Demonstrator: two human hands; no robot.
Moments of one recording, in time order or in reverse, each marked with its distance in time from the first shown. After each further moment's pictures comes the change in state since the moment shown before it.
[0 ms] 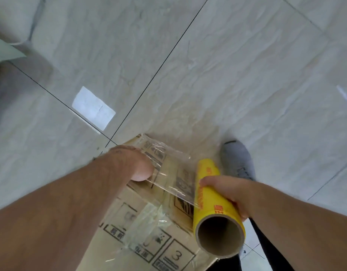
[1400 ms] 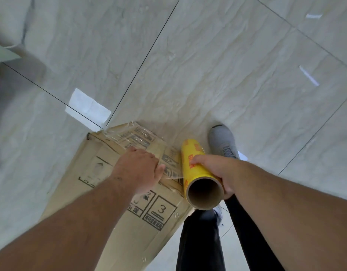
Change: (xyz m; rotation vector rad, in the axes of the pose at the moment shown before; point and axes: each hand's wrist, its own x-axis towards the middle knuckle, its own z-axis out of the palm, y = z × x) left_hand -0.076 0.070 0.061 -0.032 0.518 0.252; right_hand -0.043 0.048 -0.011 0.136 -0.017 -0.060
